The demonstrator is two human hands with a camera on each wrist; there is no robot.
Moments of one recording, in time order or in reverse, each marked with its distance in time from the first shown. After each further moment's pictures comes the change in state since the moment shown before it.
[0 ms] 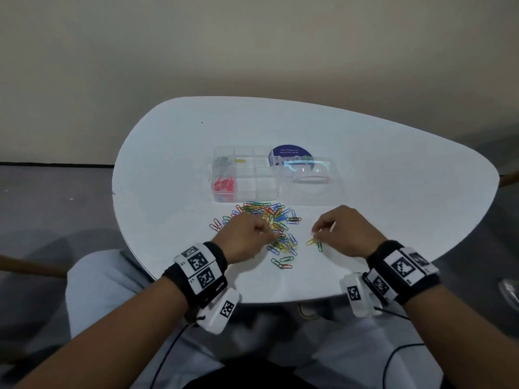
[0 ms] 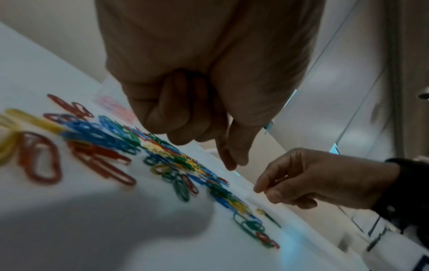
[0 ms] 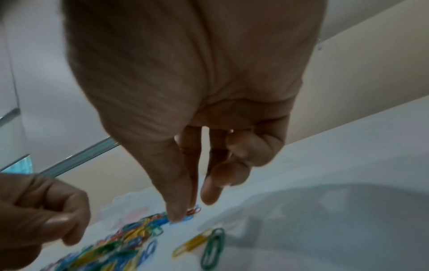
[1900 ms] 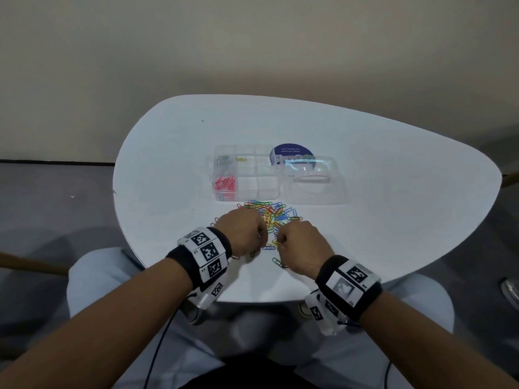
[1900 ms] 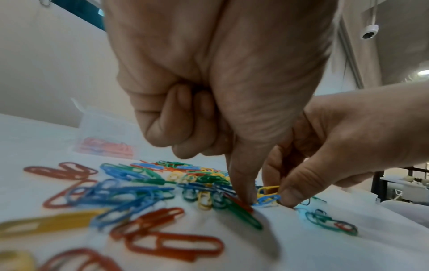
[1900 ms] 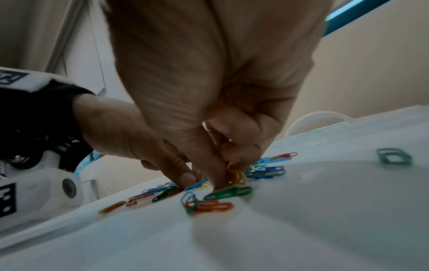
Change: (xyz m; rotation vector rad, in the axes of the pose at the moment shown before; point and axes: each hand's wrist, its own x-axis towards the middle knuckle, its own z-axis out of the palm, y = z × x) left_hand 0.018 -0.003 -0.013 0.566 -0.128 0.052; right_hand -0.001 -0.061 0.065 -0.138 0.023 -0.070
